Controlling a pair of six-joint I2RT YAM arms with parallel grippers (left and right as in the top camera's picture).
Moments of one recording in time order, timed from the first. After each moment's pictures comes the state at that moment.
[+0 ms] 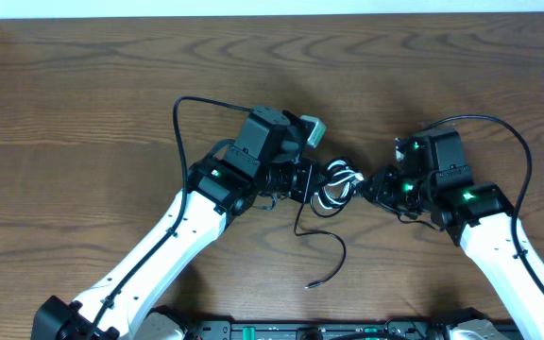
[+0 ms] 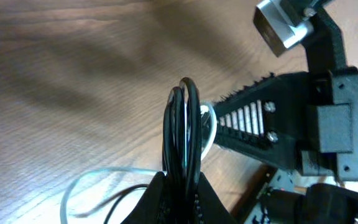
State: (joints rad) left arm -0.59 1.40 1.07 -0.50 0.54 -0.37; right arm 0.26 1.23 0.82 -0.64 -0.45 0.74
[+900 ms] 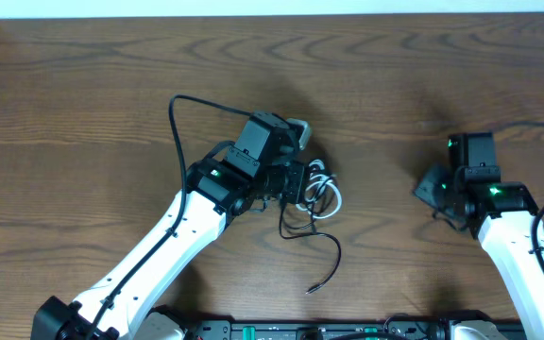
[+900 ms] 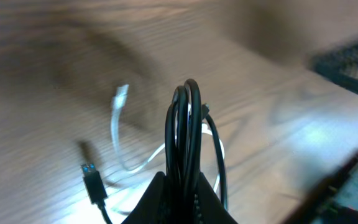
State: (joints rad) left arm -0.59 1.40 1.07 -0.61 0.32 -0.33; right arm 0.08 1.23 0.81 -0.71 -0.06 0.63
